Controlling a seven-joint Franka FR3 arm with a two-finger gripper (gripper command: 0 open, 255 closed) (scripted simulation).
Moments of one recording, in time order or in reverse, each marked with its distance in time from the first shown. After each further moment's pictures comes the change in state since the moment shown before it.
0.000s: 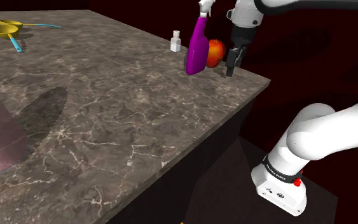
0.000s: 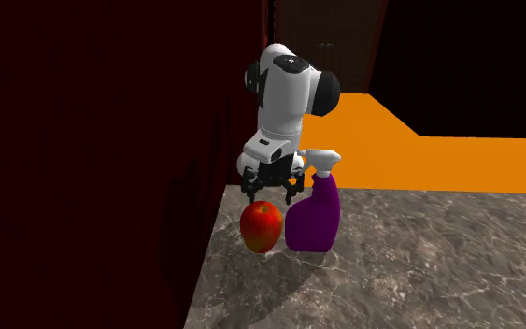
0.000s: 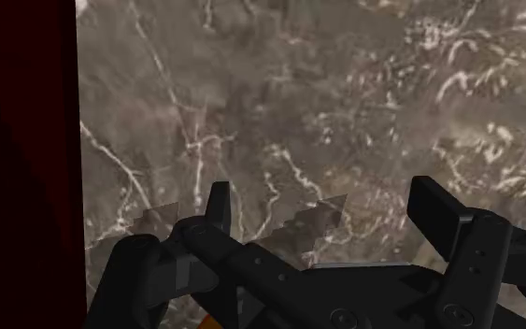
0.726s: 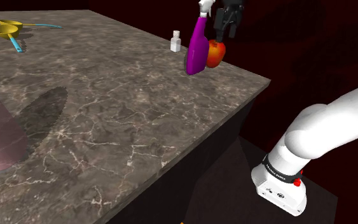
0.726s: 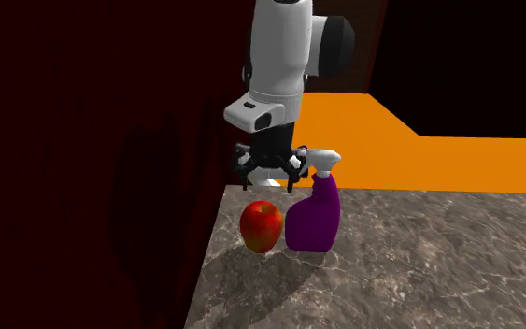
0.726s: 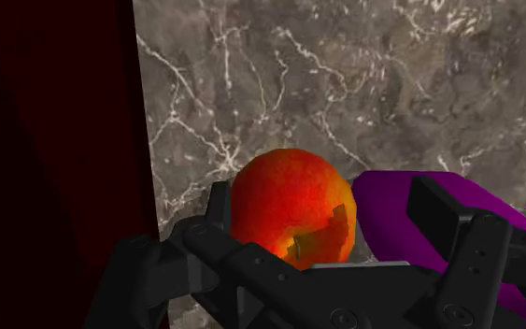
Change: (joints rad) arm -0.056 0.302 0.003 0.477 0.023 -0.200 0.108
